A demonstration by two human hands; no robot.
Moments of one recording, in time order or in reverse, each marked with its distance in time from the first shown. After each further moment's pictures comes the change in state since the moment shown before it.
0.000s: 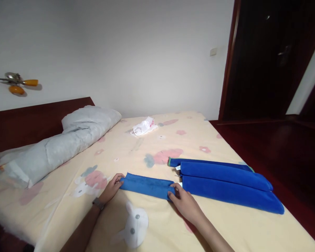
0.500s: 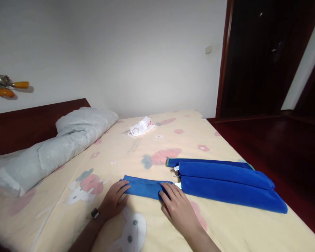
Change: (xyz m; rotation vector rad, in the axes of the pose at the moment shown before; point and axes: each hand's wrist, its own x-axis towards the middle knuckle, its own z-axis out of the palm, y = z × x) left_hand -0.021 0.021 0.017 0.531 0.055 0.679; right_hand -0.006 -0.002 0.024 -0.675 0.315 -0.619
